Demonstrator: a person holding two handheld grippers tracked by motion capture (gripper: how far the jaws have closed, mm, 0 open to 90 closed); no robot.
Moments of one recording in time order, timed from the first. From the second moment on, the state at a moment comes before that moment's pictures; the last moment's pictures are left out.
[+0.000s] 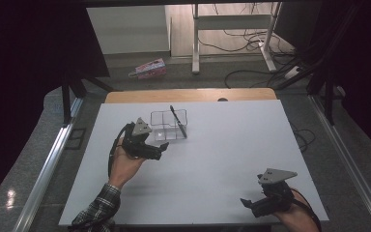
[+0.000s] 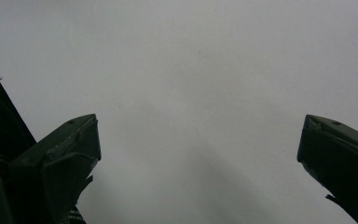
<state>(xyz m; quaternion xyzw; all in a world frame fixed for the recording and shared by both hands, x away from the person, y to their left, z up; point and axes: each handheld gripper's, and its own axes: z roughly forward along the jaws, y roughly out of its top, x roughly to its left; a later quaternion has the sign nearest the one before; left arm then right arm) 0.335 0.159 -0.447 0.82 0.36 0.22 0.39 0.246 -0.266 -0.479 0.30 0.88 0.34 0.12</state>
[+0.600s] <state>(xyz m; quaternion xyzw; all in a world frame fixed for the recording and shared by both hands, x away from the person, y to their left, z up) 0.322 0.170 -0.454 0.82 0.37 0.21 0.39 0.246 -0.266 -0.478 0.31 0.88 0.34 0.13</state>
